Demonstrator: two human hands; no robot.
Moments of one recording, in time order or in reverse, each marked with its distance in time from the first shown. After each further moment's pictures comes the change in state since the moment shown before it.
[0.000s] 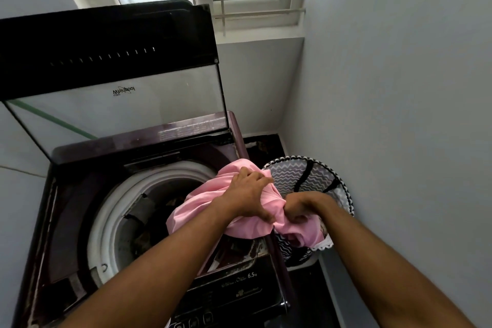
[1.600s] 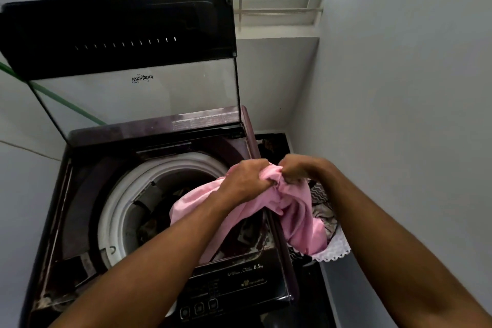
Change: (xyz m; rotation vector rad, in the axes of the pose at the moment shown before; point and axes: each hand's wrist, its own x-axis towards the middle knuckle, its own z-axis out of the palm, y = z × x) left_hand -0.016 -0.013 -0.016 -0.487 0.323 -0.122; right_hand -0.039 -0.058 -0.067 0.060 0.234 -0.134
